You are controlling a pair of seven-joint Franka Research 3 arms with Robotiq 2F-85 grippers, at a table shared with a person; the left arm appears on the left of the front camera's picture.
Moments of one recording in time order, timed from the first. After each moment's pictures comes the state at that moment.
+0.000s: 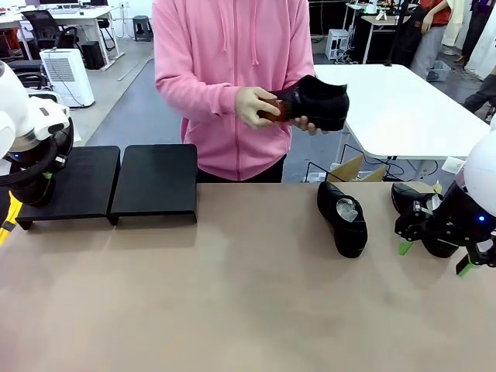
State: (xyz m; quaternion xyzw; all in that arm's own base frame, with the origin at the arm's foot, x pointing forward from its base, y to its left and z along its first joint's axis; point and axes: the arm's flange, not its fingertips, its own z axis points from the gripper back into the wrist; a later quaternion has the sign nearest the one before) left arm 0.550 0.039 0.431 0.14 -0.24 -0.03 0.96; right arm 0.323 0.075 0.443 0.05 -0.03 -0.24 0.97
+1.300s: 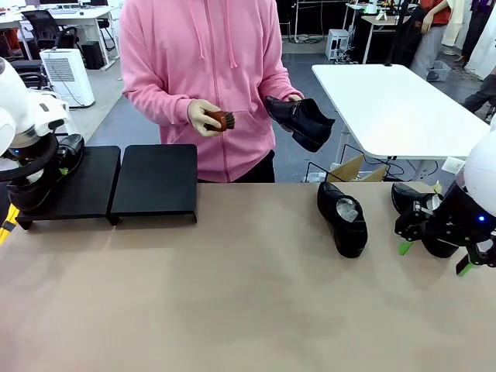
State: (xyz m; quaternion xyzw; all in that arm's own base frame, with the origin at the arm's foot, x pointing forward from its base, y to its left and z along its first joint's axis) left arm 0.556 0.038 0.437 0.14 -0.25 -0.02 0.96; right arm 0.323 0.075 0.443 0.05 -0.03 -0.24 0.97
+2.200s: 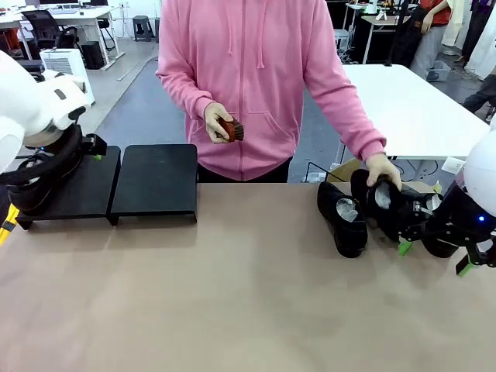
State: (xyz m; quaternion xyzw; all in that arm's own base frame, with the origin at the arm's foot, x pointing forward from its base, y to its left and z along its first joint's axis) left arm 0.470 -0.063 0.484 0.06 -0.36 -0.02 0.93; right arm 0.323 0.075 0.442 0.05 -0.03 -0.24 0.97
